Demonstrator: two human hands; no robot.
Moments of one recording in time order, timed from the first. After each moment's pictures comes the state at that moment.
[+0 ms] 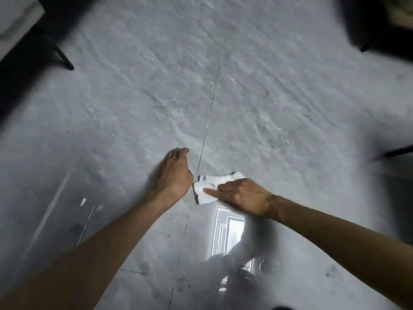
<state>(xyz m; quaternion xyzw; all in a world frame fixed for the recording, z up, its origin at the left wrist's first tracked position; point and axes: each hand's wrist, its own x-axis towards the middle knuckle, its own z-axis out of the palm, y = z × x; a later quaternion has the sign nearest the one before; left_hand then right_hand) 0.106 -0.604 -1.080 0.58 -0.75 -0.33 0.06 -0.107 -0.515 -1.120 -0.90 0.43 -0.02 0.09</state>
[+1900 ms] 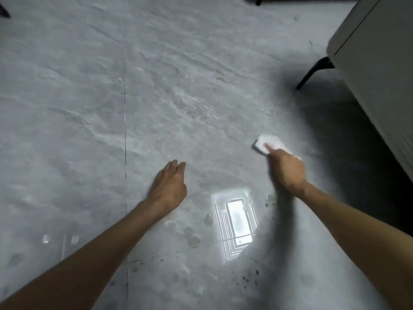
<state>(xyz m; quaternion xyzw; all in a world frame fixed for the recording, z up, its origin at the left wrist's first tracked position) 0.003 -0.481 -1.083 0.38 -0.87 -0.28 -0.11 -0.283 -0.303 -1.121 -0.43 0.90 -0.04 0.04</state>
